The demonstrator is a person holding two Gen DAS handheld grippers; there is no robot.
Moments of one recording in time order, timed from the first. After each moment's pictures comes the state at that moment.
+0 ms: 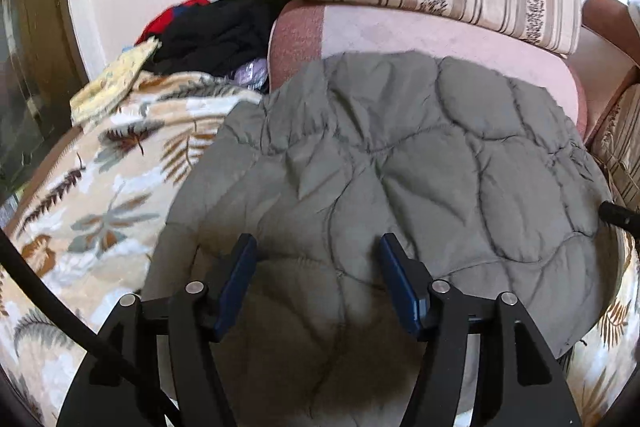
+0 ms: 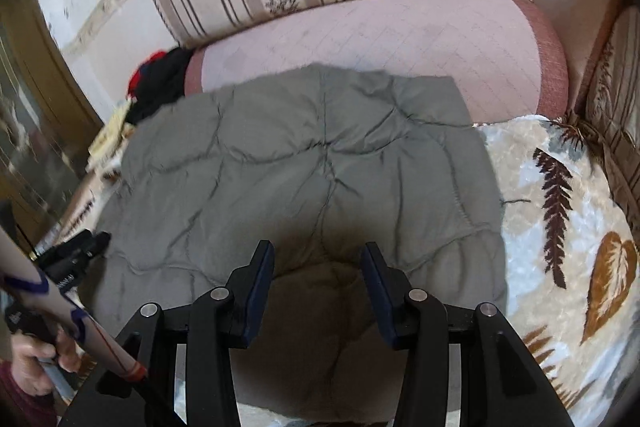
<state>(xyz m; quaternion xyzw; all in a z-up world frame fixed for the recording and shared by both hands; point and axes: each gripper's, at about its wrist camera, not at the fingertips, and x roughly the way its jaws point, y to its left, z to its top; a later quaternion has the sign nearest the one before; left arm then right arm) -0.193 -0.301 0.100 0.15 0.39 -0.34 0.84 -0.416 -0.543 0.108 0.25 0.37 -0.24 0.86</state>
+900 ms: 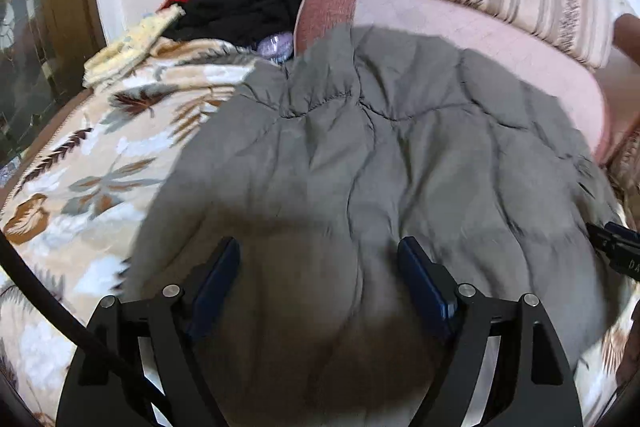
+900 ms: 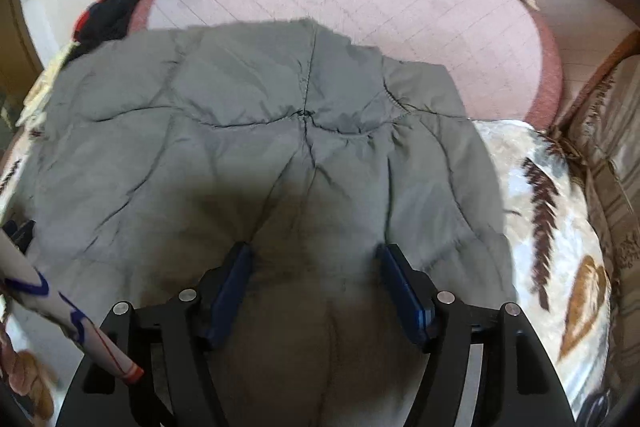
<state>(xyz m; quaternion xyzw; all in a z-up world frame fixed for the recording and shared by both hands) -0.197 -0.285 0.083 0.13 0.40 -0.30 0.86 -0.367 -0.542 0.072 0.18 0.45 -0.31 0.82</state>
